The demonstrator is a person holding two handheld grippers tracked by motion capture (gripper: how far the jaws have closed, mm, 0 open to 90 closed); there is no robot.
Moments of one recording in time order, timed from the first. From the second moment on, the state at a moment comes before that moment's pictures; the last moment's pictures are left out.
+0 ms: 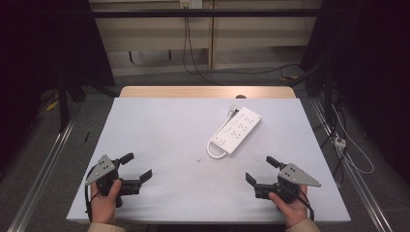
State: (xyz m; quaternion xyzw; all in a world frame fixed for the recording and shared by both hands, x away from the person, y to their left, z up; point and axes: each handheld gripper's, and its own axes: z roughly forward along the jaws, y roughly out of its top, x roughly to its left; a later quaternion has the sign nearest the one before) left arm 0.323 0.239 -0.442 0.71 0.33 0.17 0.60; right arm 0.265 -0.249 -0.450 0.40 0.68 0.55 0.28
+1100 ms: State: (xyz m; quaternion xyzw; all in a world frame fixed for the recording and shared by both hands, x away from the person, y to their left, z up) left arm 0.326 0.237 -0.441 0.72 0.32 0.17 0.60; right arm 0.295 -0.243 -0.444 0.41 0.69 0.53 0.26
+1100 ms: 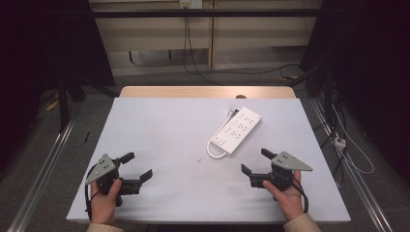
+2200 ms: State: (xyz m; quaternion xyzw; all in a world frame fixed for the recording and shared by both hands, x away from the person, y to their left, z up) left arm 0.328 0.230 -0.442 0.72 0.31 0.16 0.60; right arm 0.303 -0.244 -0.442 0.42 0.70 0.52 0.26
